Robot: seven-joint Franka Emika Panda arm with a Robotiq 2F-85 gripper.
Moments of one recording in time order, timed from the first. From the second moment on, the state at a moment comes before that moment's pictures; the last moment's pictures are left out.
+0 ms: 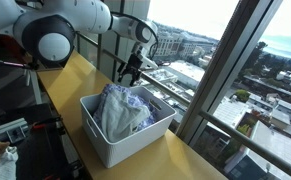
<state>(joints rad) 0.19 1.22 0.05 -0.46 -0.12 1.25 -1.40</state>
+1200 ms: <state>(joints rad) 0.17 1.27 0.04 -0.46 -0.12 1.11 -1.43</state>
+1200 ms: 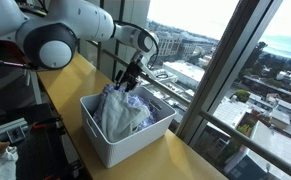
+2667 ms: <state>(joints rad) 0.10 1.28 -0.02 -0.45 -0.19 1.04 -1.45</state>
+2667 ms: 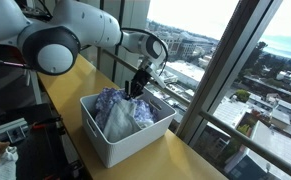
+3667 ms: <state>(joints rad) 0.07 1.22 -0.04 -0.46 -0.22 1.04 -1.44</state>
